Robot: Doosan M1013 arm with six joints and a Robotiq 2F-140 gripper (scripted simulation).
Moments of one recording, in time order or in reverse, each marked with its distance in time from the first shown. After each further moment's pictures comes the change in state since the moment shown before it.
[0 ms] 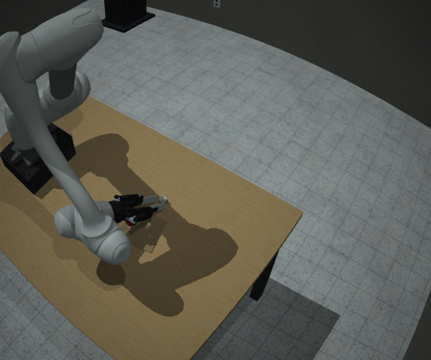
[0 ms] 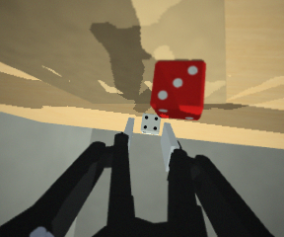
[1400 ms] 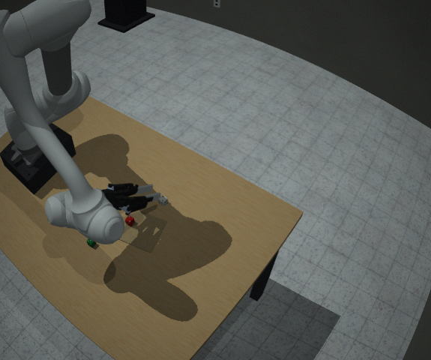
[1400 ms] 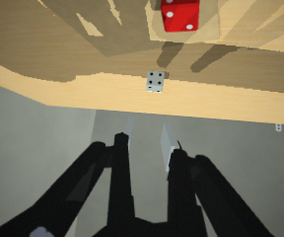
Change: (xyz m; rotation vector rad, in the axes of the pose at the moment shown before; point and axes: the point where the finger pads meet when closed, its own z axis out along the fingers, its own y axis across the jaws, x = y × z) arm -0.055 0.000 -0.045 0.000 0.011 0.004
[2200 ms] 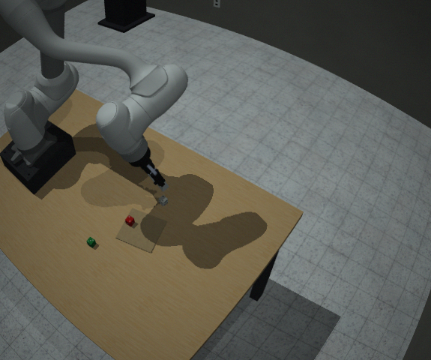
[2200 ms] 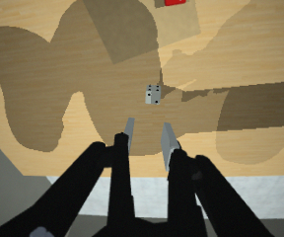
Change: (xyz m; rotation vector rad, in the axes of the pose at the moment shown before) arm -0.050 0.001 0.025 0.010 0.715 -0.019
